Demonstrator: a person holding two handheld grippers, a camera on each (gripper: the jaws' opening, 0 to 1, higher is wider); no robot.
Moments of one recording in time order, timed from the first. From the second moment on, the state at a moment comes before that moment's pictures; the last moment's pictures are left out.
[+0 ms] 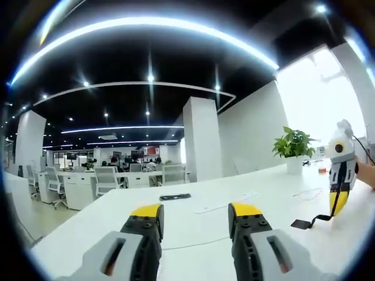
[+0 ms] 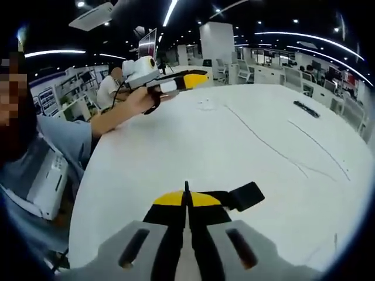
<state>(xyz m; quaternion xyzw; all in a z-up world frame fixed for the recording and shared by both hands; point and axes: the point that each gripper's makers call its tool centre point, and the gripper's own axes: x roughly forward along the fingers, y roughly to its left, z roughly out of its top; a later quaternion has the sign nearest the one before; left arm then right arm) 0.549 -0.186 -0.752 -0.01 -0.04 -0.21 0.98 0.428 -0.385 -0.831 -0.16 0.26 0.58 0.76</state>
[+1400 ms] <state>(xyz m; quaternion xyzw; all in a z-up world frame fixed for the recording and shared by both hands) 0.549 -0.188 -0.754 0.00 -0.04 -0.22 0.98 0.416 -0.383 -0.822 -0.22 0.22 0.59 0.75</state>
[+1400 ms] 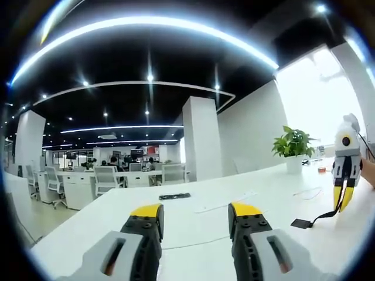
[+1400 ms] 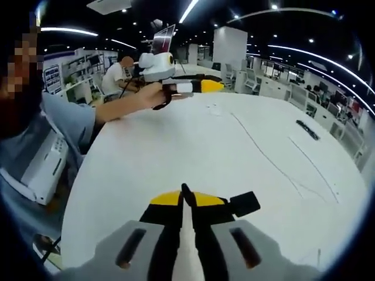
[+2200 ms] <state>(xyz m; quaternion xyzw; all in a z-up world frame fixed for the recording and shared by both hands) 0.550 -0.185 -0.754 0.00 -0.03 -0.21 0.98 0.420 -0.379 -0.819 -0.19 0.20 0.59 0.76</state>
